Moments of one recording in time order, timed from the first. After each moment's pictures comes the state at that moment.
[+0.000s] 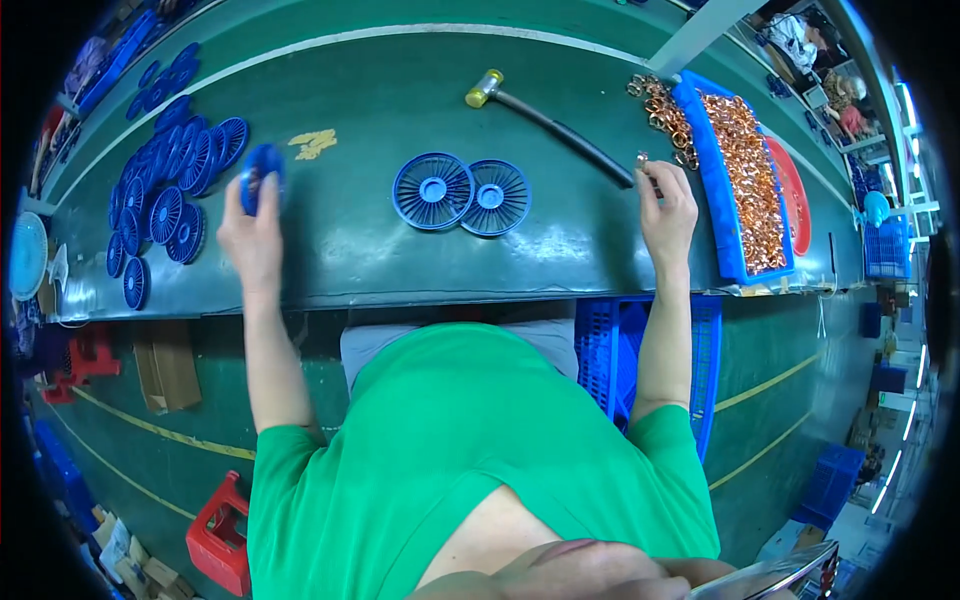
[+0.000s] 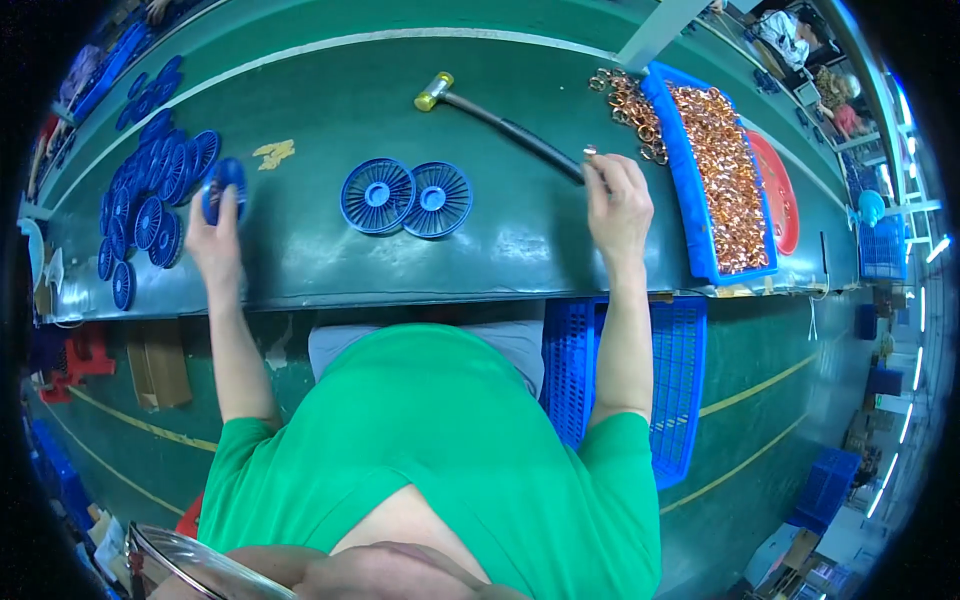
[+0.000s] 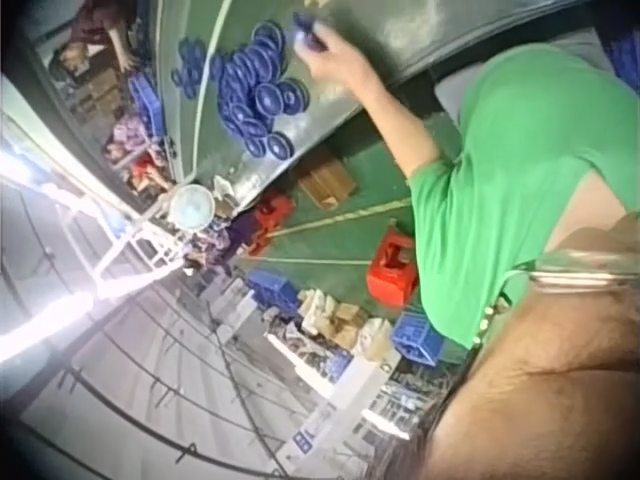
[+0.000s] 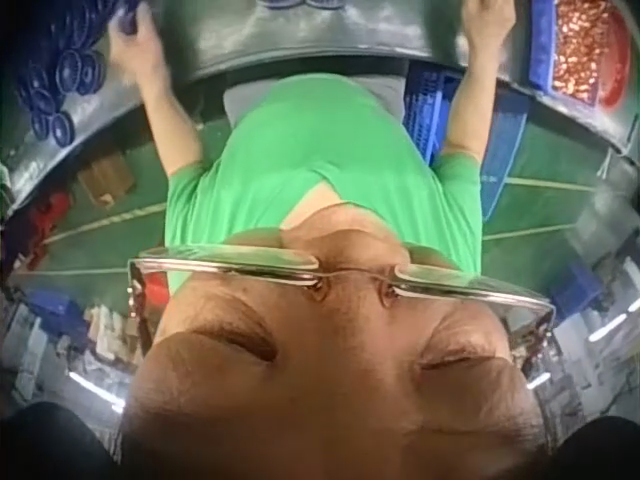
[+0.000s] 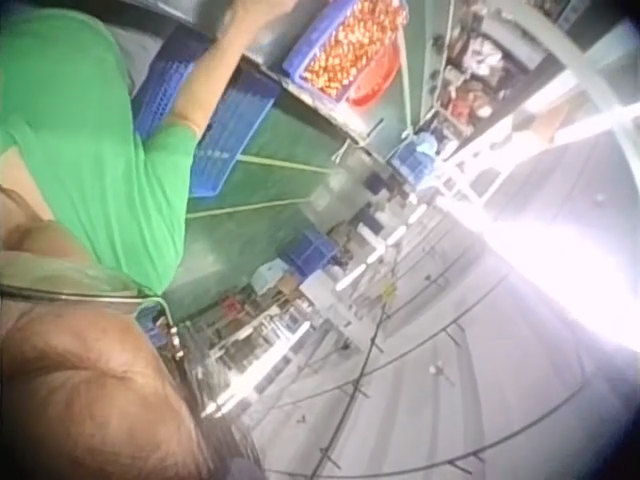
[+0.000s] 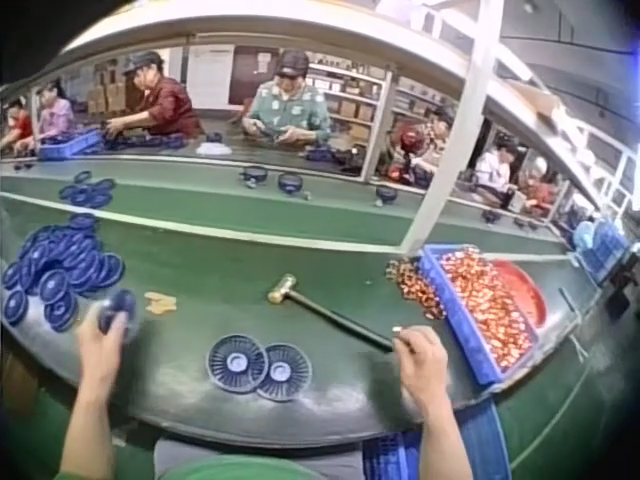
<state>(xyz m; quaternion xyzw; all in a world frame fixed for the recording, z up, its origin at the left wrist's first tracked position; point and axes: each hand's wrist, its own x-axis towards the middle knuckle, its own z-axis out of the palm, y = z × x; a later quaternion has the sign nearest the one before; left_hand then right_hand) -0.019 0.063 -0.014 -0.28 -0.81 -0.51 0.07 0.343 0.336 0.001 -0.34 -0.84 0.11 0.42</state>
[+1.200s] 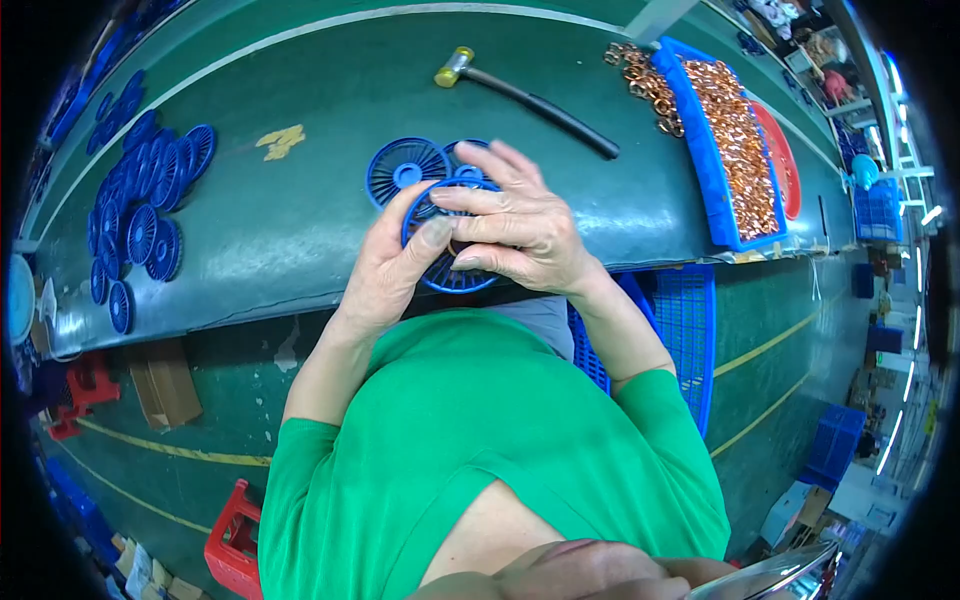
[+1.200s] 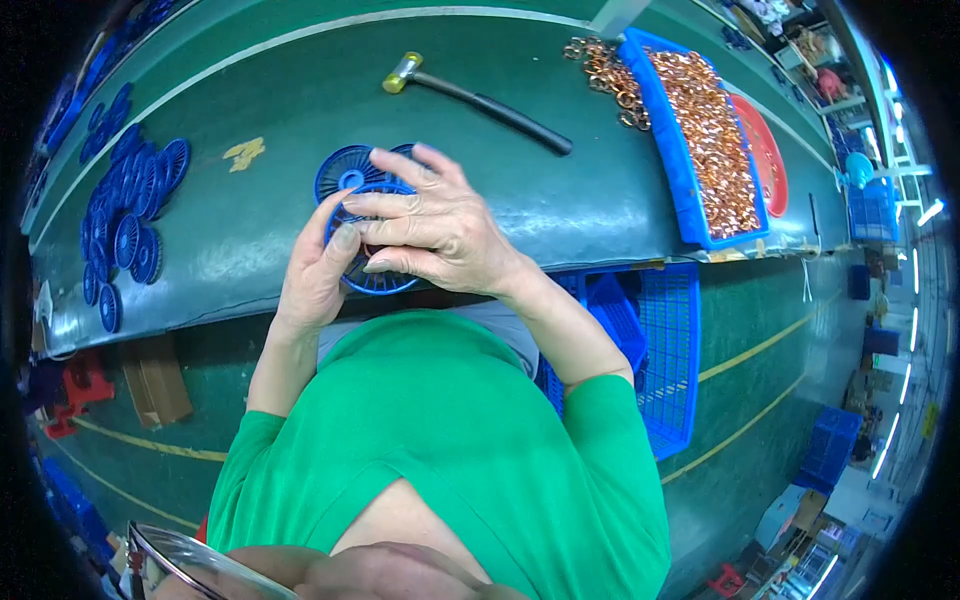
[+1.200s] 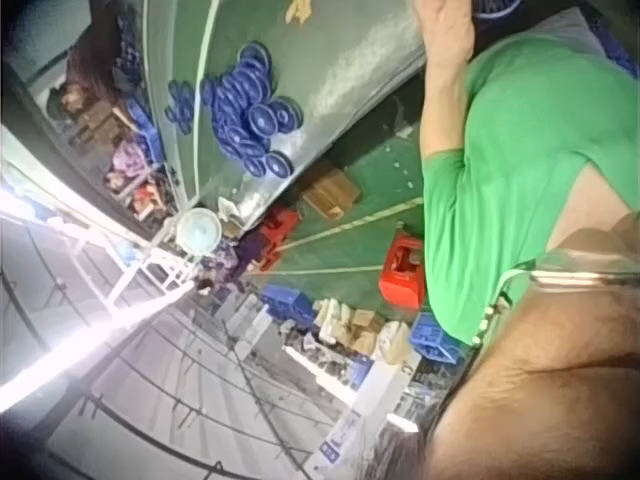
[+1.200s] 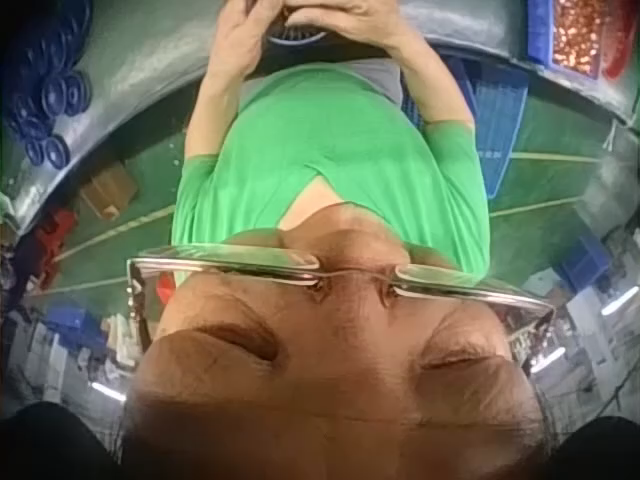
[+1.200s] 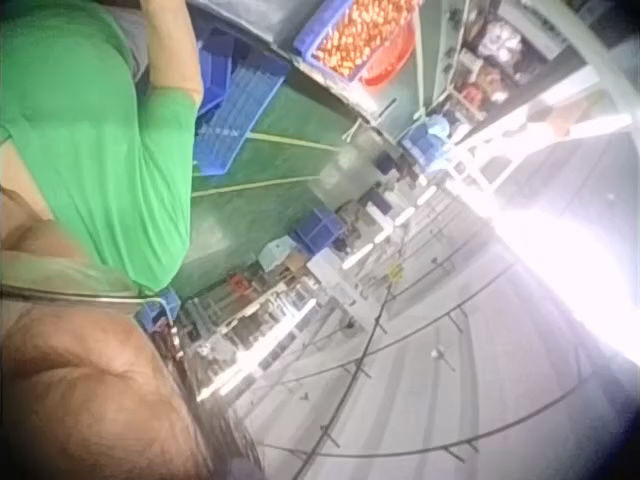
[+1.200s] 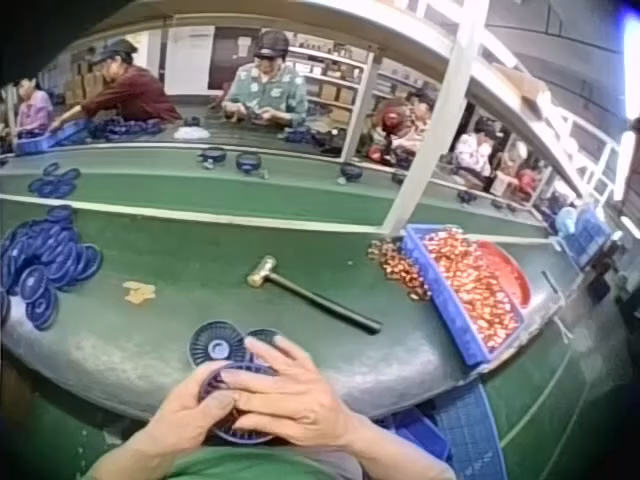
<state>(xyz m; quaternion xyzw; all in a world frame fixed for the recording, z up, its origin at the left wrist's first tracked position) 0.130 0.109 0.009 -0.34 -0.42 -0.67 -0.51 0.269 0.242 0.023 0.01 -0.89 0.32 0.33</state>
